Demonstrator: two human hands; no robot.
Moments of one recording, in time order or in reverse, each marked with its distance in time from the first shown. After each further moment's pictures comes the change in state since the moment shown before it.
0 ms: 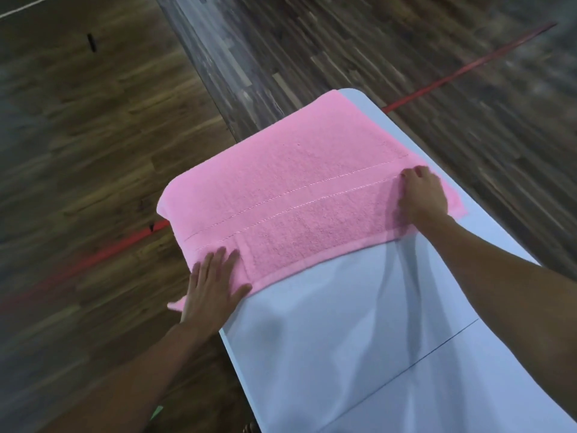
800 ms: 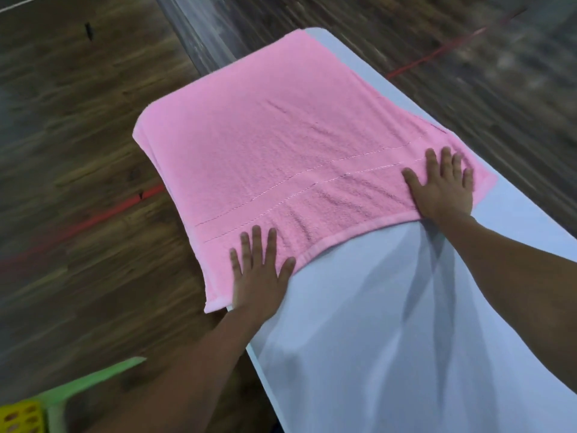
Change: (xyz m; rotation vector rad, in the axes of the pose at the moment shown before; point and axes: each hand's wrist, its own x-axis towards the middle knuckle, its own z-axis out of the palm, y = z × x) left_hand -0.168 0.189 0.102 -0.157 0.039 -0.078; right_hand -0.199 0.161 0.040 0.051 0.004 0.088
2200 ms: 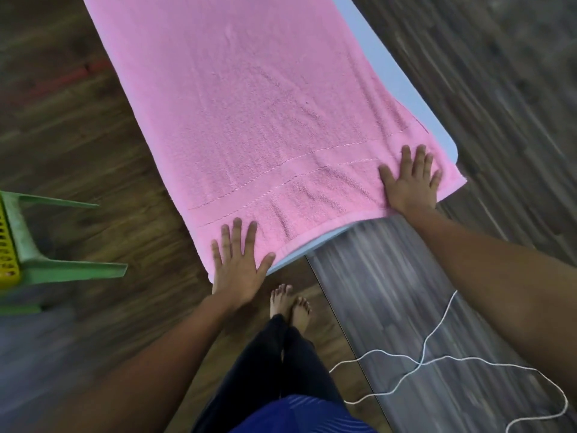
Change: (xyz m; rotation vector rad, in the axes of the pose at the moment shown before) left_hand -0.500 0.249 0.181 -0.072 -0.119 -0.043; right_hand -0.405 0.395 -0.041 0.017 -0.211 0.019
